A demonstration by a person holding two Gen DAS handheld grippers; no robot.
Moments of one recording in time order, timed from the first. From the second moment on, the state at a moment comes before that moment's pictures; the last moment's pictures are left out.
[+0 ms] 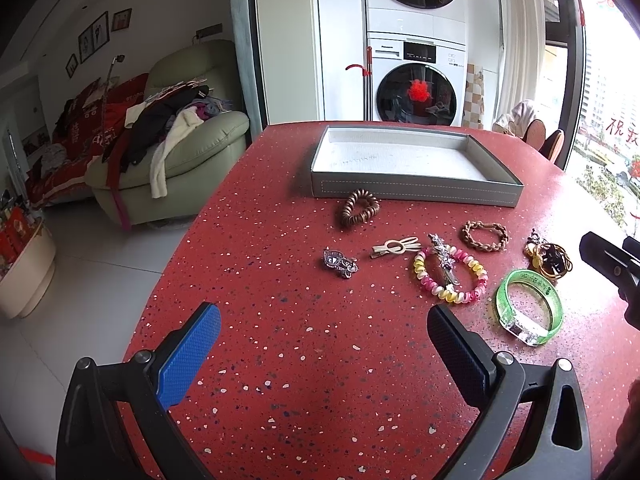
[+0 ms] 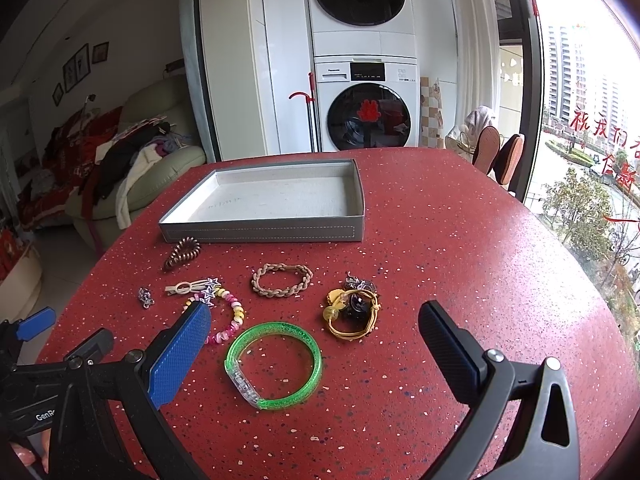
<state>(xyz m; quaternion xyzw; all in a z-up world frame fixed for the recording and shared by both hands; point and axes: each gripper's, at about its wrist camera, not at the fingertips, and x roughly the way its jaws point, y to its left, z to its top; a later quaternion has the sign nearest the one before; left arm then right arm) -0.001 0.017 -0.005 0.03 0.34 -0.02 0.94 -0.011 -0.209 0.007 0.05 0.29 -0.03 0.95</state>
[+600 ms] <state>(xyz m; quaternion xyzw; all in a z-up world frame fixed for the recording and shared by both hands) 0.067 0.024 -0.012 0.05 0.43 -0.06 0.90 0.028 -0.274 -0.012 0.10 0.40 -0.07 0.91</state>
